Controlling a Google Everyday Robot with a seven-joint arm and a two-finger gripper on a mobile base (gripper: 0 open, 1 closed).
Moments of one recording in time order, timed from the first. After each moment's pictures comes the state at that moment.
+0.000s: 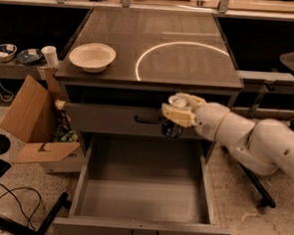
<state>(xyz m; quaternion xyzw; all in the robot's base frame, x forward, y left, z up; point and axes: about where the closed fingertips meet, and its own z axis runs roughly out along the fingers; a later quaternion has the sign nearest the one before) 0.605 -0.093 0.820 -0.28 0.68 0.30 0.60</state>
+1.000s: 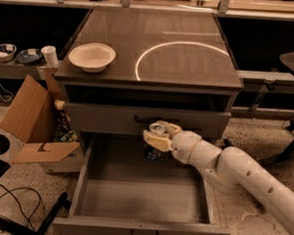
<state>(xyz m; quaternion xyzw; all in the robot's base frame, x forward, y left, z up) 0.598 -0.044 0.702 -0.25 0.69 0.34 0.58</state>
